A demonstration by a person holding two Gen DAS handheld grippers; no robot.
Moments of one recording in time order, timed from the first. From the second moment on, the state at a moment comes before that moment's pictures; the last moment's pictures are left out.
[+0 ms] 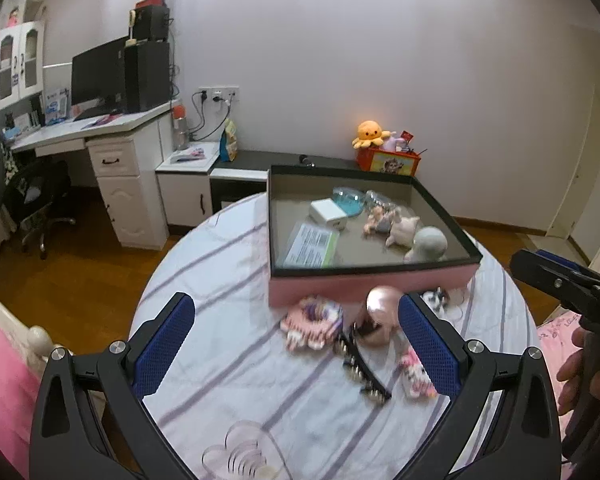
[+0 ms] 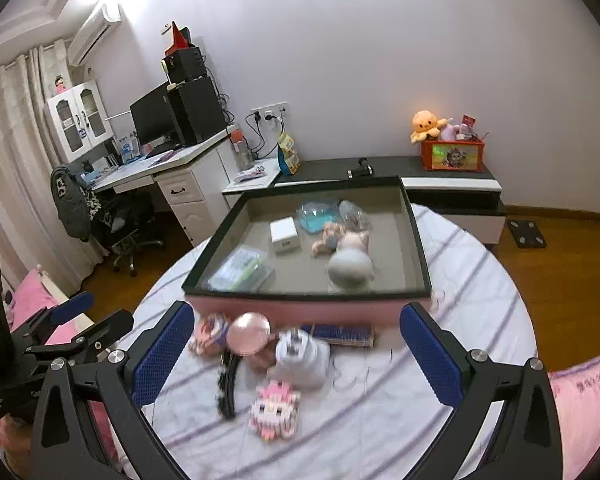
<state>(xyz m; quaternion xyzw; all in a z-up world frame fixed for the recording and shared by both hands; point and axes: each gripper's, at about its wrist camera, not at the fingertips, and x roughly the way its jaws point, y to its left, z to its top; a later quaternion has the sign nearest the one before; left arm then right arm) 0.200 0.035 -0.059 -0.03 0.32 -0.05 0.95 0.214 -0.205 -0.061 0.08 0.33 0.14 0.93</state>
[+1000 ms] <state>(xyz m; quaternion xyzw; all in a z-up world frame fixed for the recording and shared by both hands) 0.189 0.018 -0.121 -0.03 0.39 -0.05 0.92 0.209 -0.181 -0.155 0.06 0.44 0.14 0.89</state>
